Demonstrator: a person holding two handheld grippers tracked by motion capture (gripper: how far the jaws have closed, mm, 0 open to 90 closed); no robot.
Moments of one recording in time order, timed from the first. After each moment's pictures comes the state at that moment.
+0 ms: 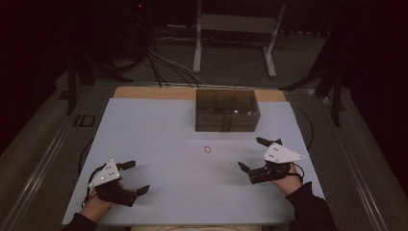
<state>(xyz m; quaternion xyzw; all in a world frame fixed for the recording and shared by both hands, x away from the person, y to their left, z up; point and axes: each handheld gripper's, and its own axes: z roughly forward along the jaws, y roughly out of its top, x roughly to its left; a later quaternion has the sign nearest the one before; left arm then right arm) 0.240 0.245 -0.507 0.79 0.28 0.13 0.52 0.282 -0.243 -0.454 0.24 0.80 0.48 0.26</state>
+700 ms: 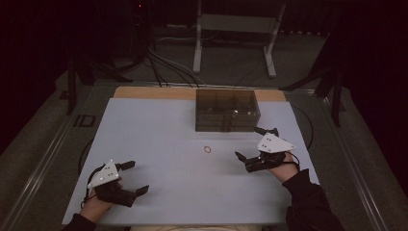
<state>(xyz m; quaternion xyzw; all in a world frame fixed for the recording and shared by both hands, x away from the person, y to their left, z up) 0.238 0.246 -0.507 0.79 0.29 0.14 0.52 0.311 -0.233 -0.448 0.21 0.81 0.45 0.30</state>
